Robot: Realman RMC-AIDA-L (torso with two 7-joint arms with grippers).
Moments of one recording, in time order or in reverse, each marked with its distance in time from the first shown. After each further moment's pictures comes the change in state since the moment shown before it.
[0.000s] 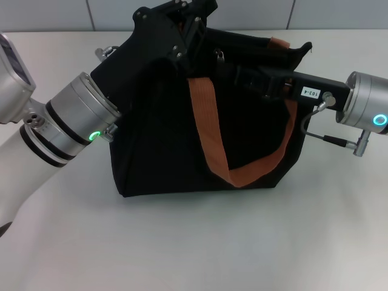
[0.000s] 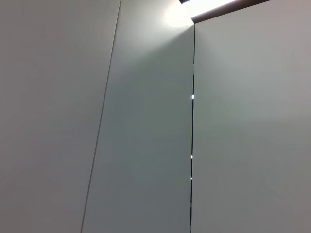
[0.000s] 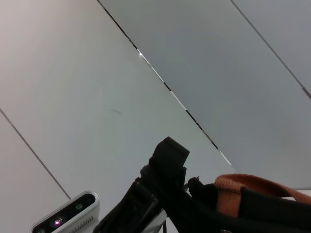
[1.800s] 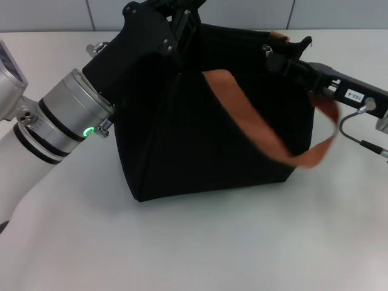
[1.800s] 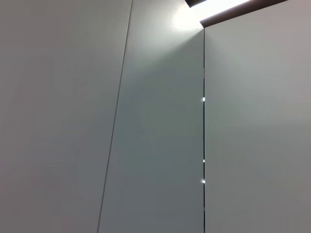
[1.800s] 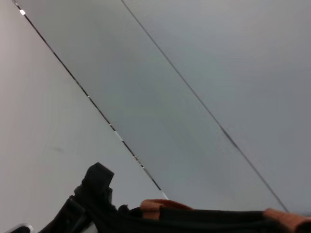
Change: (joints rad) left arm 0.008 0.001 -0.024 0.014 -0.006 -0.002 0.000; right arm -0.132 -0.008 0.030 -0.061 0.080 0.041 -0.033
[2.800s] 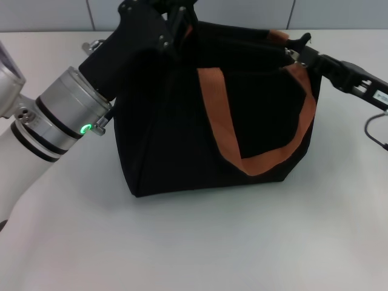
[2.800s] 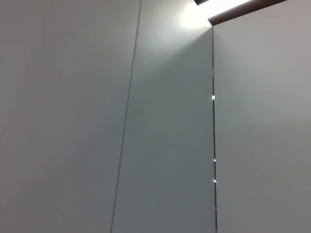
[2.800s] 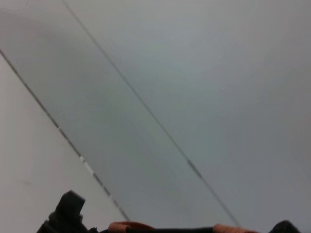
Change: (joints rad) left arm 0.005 0.000 -0.020 0.008 0.000 -0.015 0.000; right arm -0.074 -0.001 0.045 -0.022 0.053 0.006 -0.021
